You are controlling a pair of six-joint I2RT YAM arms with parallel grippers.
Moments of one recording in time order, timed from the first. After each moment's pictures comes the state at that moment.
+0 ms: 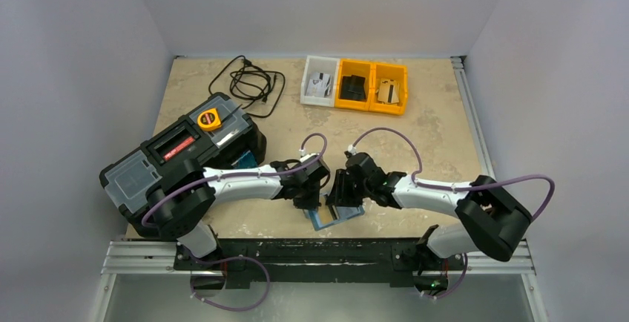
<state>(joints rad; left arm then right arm) -1.02 1.61 0.88 -0.41 -0.03 -0.94 0.83 1.37 0.55 -0.07 -0.15 0.92</state>
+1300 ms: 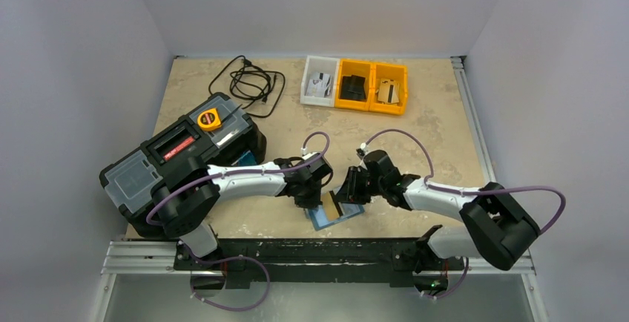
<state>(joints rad) -1.01 1.65 0.93 -0.47 -0.04 -0.93 0.67 1.29 0.43 0.06 -0.33 0.88</state>
